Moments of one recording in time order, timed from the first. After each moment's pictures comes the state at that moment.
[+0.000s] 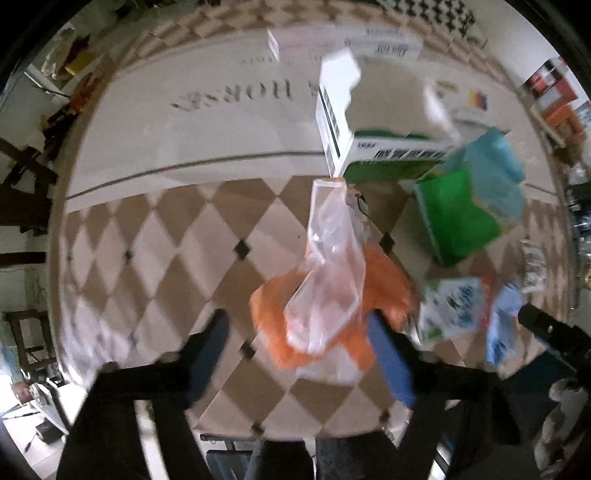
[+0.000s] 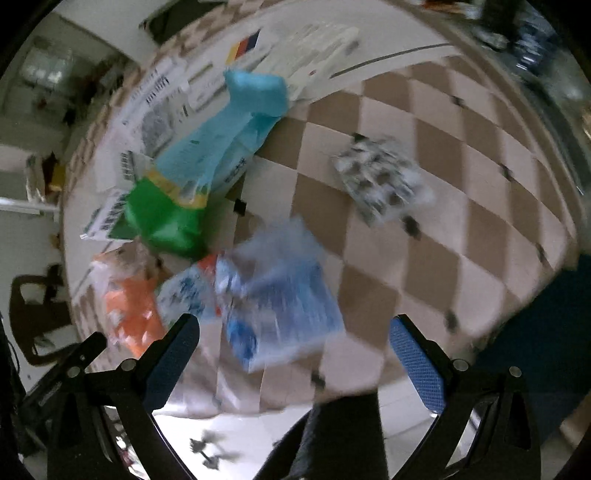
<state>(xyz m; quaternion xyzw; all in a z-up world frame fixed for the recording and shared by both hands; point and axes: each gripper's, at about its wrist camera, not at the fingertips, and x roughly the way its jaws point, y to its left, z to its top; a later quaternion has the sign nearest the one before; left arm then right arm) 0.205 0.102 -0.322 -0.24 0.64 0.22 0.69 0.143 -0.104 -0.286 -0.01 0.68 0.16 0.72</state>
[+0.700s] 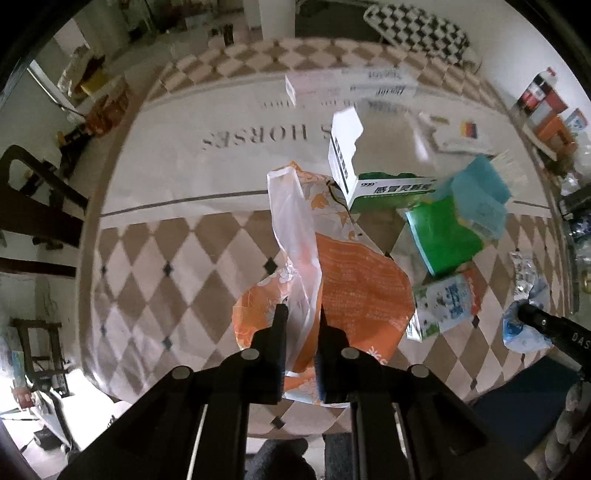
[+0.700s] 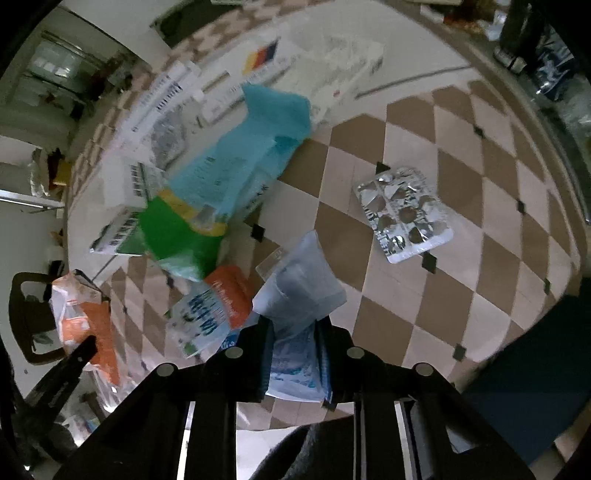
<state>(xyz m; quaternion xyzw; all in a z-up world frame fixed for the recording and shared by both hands) 0.121 0.091 -0.220 -0.20 0.59 0.25 0.74 0.157 -0.089 -0.270 -0.01 0.66 0.17 0.73</state>
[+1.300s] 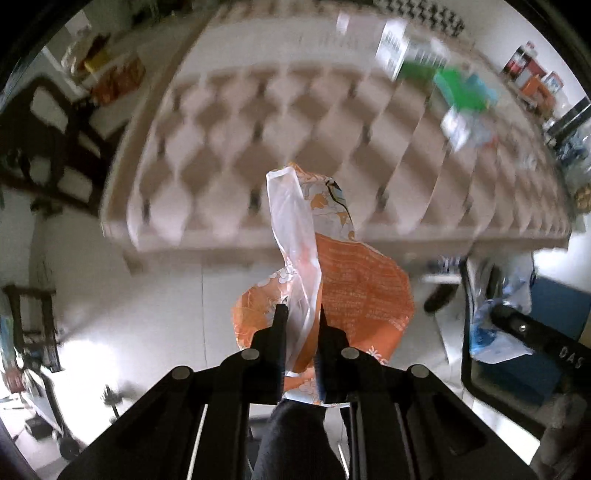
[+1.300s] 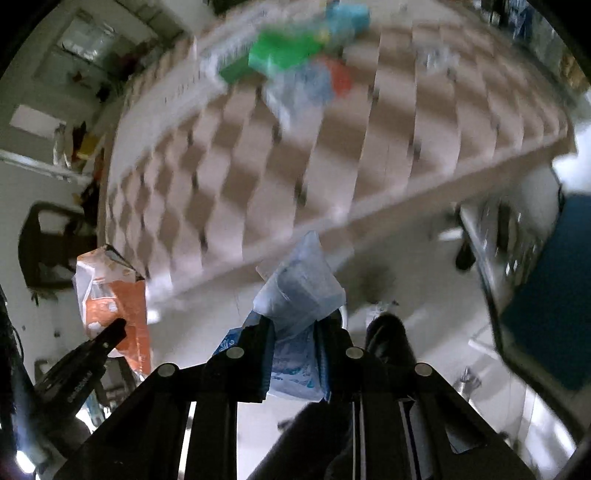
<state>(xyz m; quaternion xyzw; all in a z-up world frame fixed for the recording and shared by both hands) -0.087 0.055 -0.284 -0.23 0.62 0.23 0.72 -0.111 -0.098 -0.289 -0.02 0.67 0.22 0.71</state>
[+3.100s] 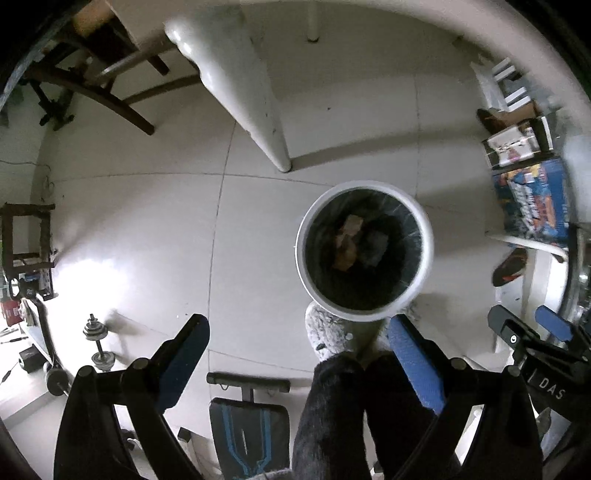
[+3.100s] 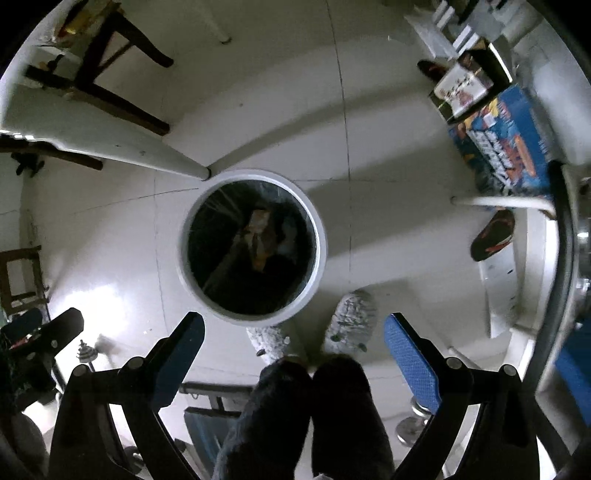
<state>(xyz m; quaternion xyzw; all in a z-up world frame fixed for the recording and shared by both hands) -0.179 0.072 -0.512 -0.28 0.67 0.29 0.62 -0.179 -0.055 -0.617 -0.22 0.70 0.23 0.64</state>
